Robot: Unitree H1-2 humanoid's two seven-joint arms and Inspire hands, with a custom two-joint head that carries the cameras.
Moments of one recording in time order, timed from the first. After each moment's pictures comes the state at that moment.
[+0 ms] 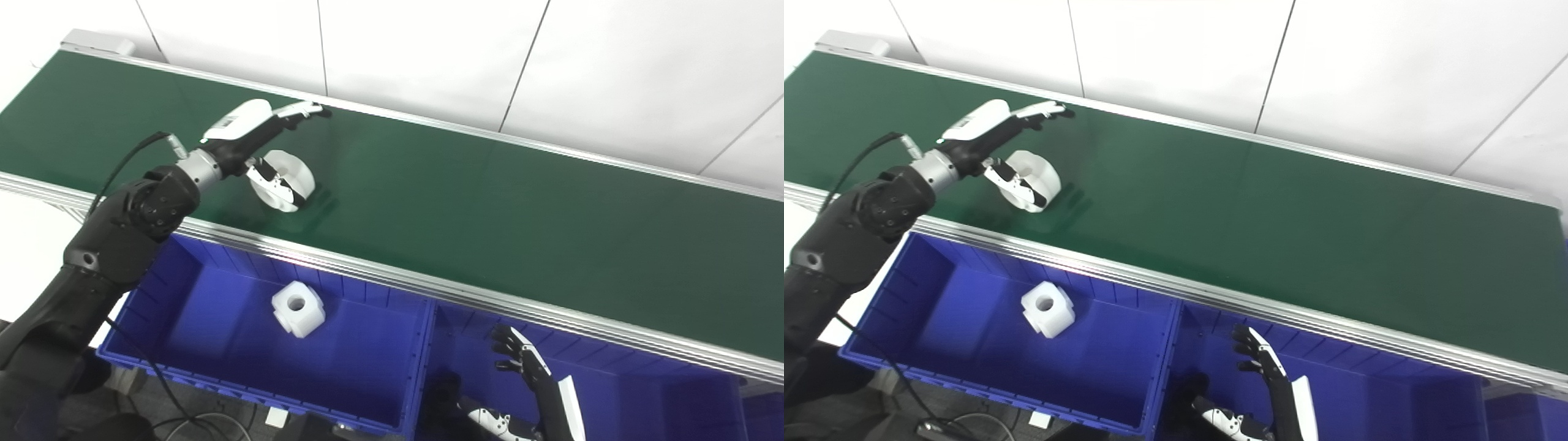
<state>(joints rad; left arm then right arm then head) -0.16 0.63 -0.04 0.23 0.42 -0.30 -0.24 0.29 -0.15 0.36 0.12 -0.32 -0.41 -0.08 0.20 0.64</state>
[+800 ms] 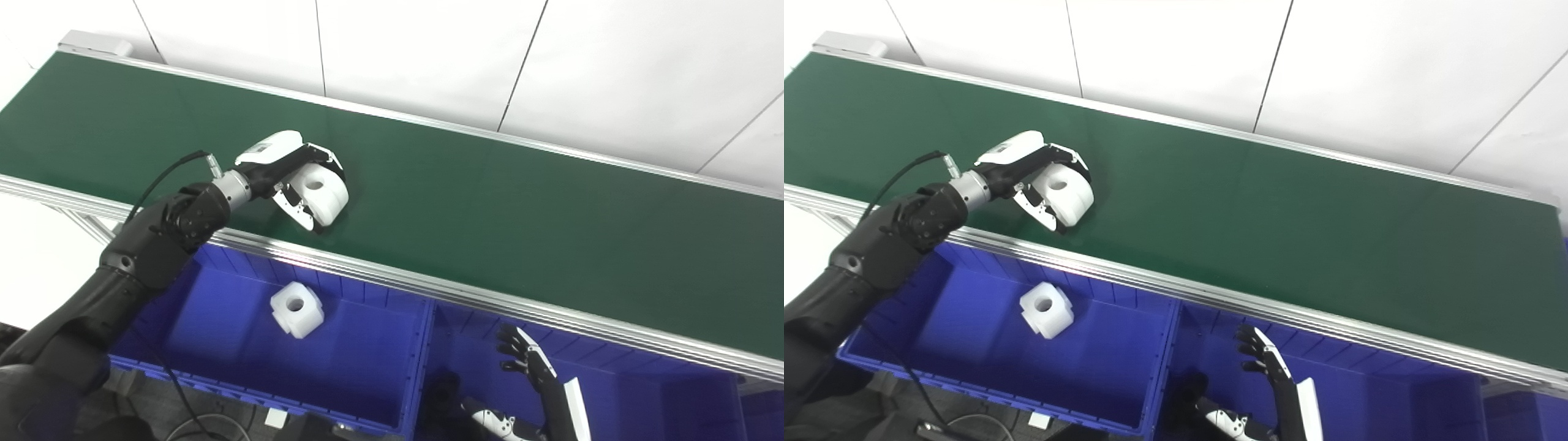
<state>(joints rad) -0.19 0.56 -0.13 0.35 0.46 -0.36 -0.16 0.31 -0.15 0.33 0.09 -0.33 -0.41 -0.07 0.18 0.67</state>
